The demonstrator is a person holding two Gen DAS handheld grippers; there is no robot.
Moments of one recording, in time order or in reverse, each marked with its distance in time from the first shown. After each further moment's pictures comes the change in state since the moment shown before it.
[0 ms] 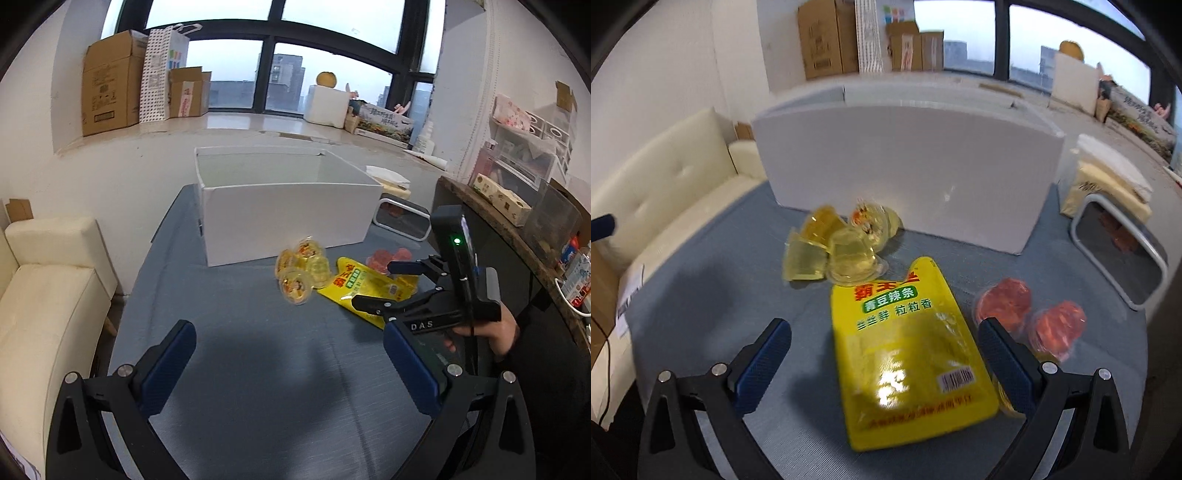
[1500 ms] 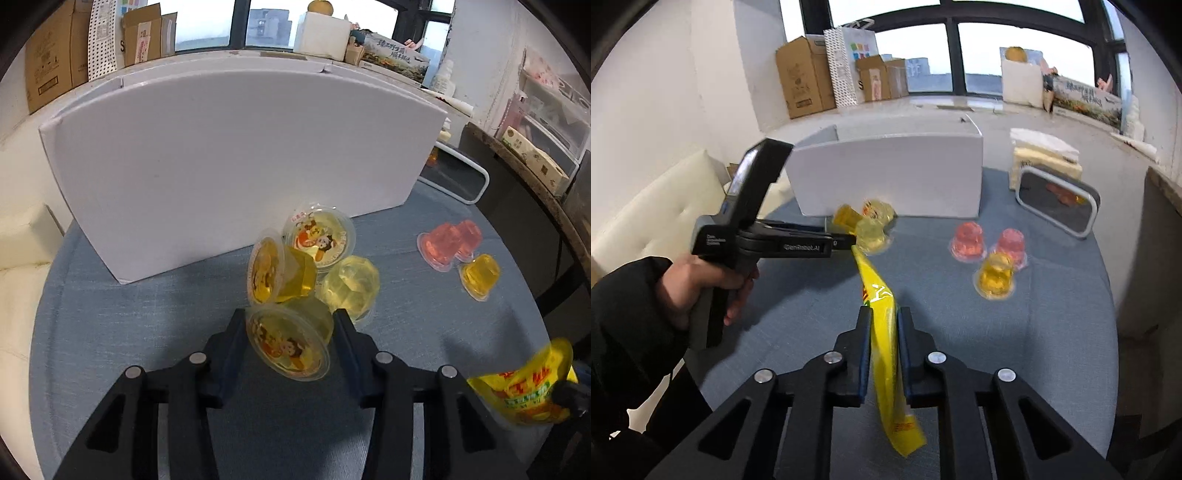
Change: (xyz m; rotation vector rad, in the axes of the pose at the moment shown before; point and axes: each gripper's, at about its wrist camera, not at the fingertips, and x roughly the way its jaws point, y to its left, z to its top) left arm 0.186 -0.011 0.032 0.063 0.210 -0.034; right arm -0.113 0.031 -0.067 0.147 -0.146 -0.034
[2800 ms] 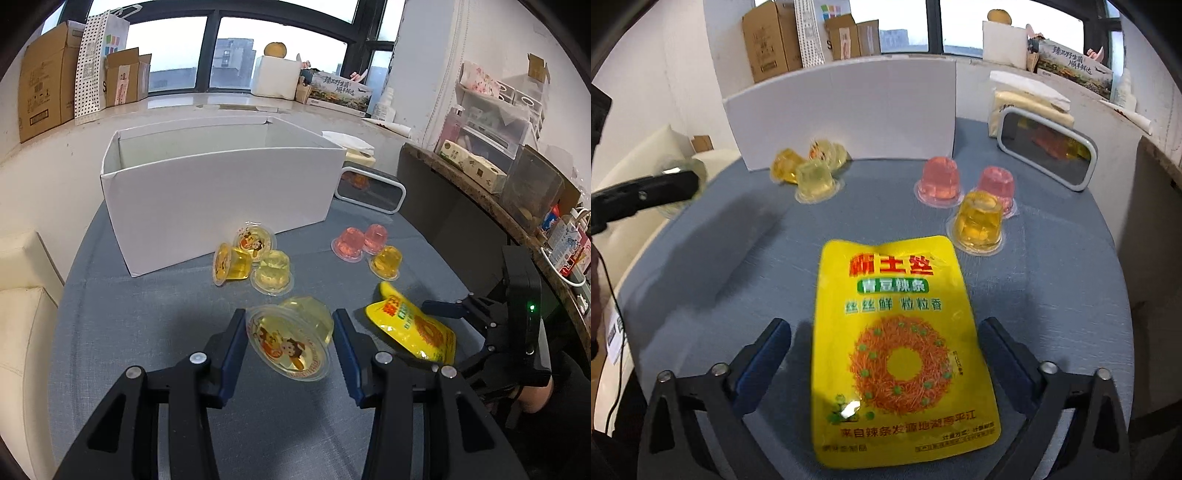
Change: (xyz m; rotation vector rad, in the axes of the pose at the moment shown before) left arm -0.096 -0.018 -0.038 0.063 -0.128 -0.134; right arm 0.070 -0.028 -0.024 0.027 0.152 -0.117
